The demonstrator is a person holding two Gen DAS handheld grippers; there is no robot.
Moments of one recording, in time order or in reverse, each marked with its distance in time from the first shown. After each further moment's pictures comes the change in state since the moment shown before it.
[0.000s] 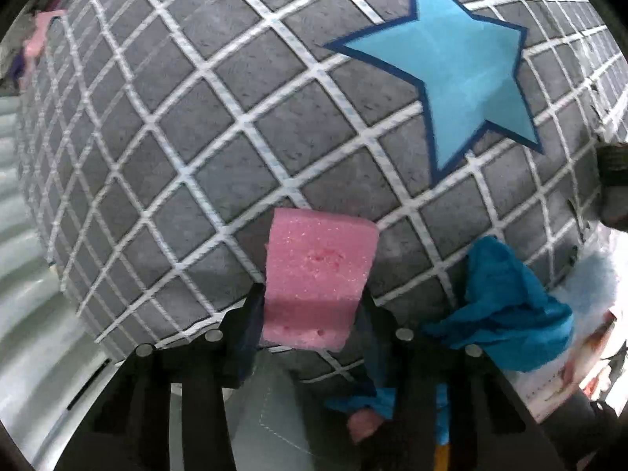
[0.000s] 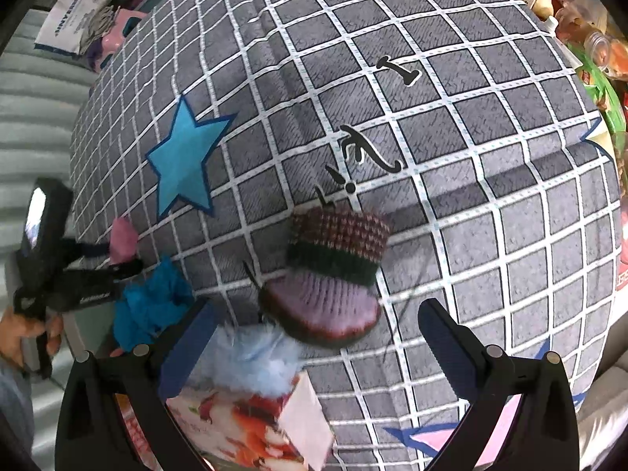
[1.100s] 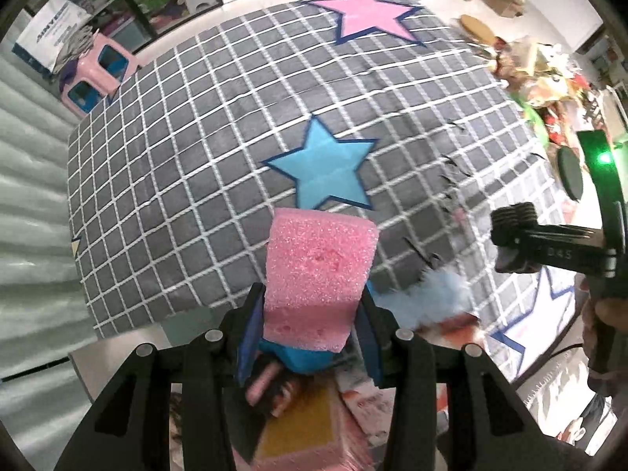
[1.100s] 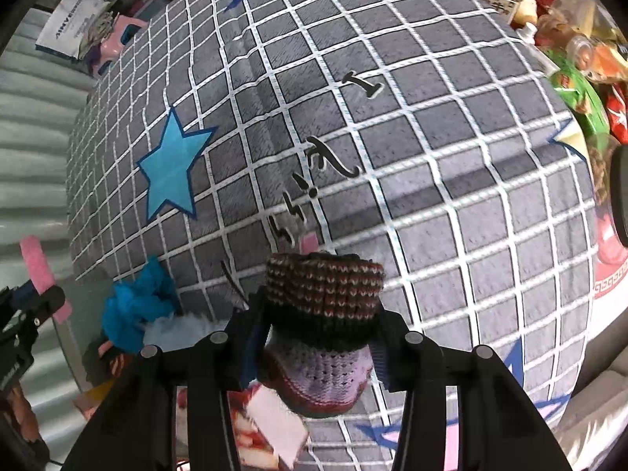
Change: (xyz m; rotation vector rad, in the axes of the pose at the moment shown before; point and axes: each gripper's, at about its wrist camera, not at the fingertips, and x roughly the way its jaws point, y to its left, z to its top) left arm -0.145 -0.038 -0.072 -0.133 -0.397 -0.117; right arm -0.020 -0.020 -0.015 -0.006 -0.054 -0.024
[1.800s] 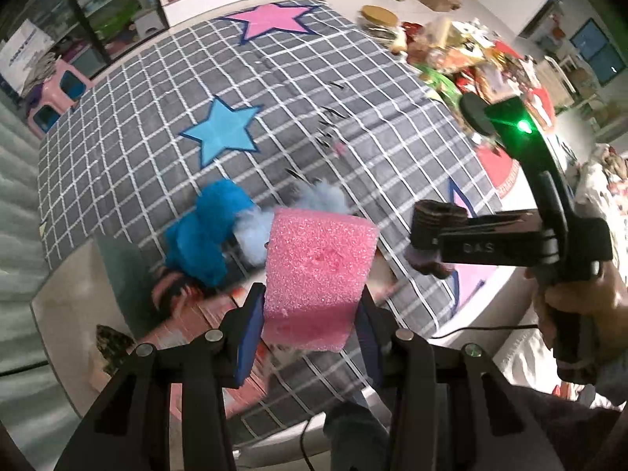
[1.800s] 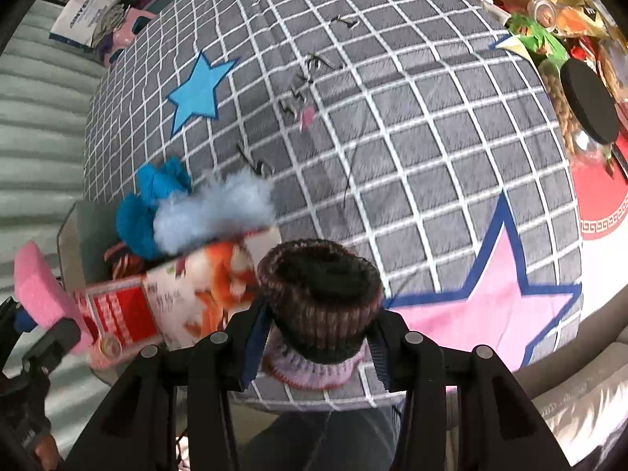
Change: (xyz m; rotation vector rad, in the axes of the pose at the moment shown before) left arm -0.047 -0.080 -0.111 0.116 -0.066 -0.145; right arm -0.037 0.000 -0.118 0.001 0.016 0.008
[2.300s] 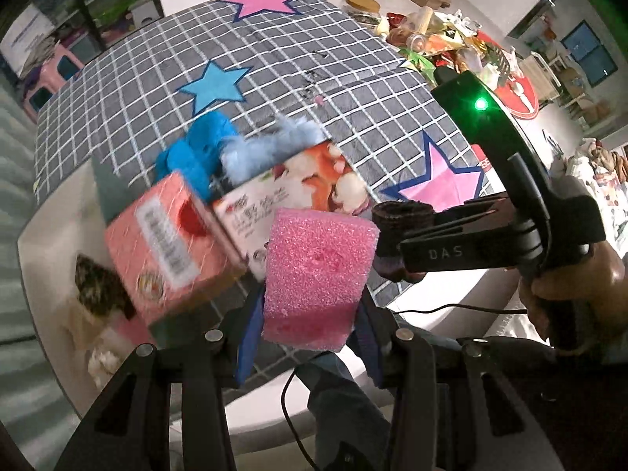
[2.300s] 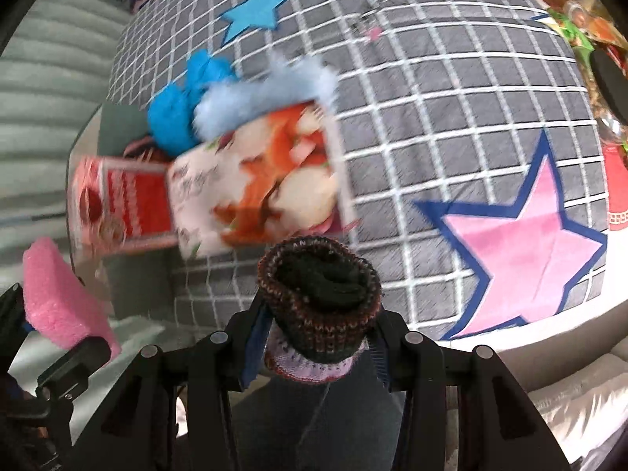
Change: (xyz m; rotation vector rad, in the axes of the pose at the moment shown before) left arm -0.015 -0.007 -0.086 -0.027 0.004 -0.039; right arm 0.018 0.044 -0.075 -0.128 0.095 0.018
